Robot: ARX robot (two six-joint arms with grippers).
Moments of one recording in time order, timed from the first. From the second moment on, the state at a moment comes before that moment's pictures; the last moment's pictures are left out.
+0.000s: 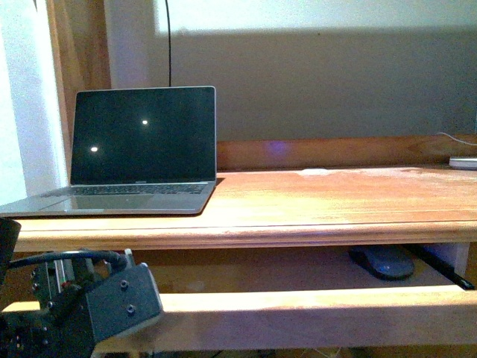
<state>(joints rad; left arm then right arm) -0.22 1.74 0.76 0.46 0.23 1.03 0.00 0.00 0.02 0.00 0.00 0.00</state>
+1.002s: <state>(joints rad) -0.55 1.33 0.62 0.27 0.13 0.09 0.00 0.00 0.02 0.00 0.00 0.00</state>
